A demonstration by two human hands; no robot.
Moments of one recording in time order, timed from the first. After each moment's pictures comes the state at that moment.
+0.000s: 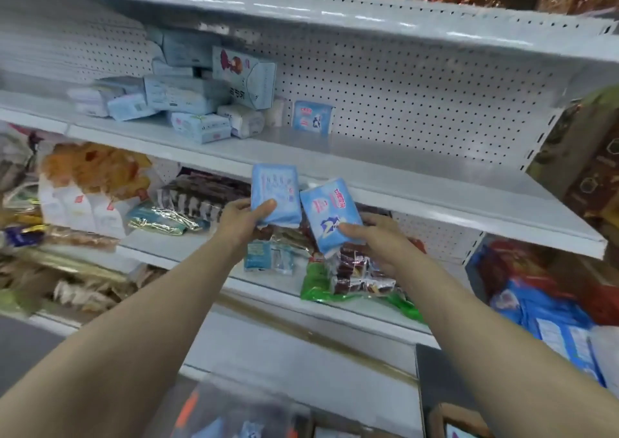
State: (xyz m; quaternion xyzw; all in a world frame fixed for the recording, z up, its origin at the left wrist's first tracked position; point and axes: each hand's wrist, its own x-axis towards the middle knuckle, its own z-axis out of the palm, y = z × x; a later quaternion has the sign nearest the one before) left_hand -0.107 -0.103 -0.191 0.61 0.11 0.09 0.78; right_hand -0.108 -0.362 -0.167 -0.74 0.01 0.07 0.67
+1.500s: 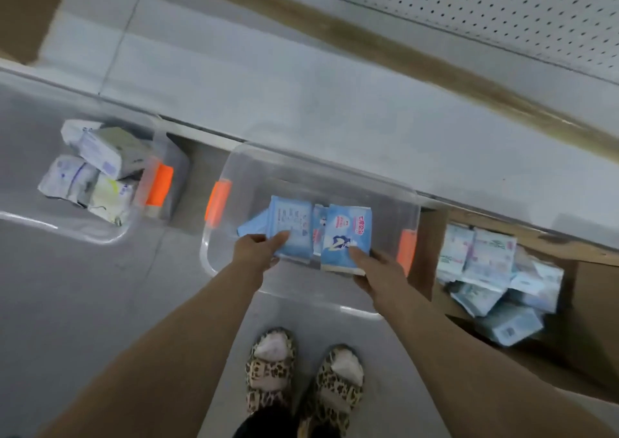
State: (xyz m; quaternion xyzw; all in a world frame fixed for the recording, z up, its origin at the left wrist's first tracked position) left_hand -0.159 0.027 -1.003 0.56 0.52 -0.25 0.60; right_hand -0.165 -0.194 -0.973 -0.58 0.47 0.29 0.60
